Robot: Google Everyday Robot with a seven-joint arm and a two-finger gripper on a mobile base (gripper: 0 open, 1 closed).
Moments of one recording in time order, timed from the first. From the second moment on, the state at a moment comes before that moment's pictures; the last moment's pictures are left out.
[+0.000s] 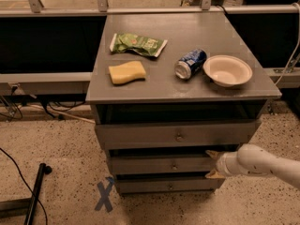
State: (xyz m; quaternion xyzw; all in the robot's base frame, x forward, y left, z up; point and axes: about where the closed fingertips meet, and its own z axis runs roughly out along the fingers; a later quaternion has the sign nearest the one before) arm 0.559 -0.273 0.416 -0.67 0.69 -0.02 0.27
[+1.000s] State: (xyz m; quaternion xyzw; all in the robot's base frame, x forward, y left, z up) arm 0.494 -0.268 0.434 -0.68 0.68 0.02 0.26
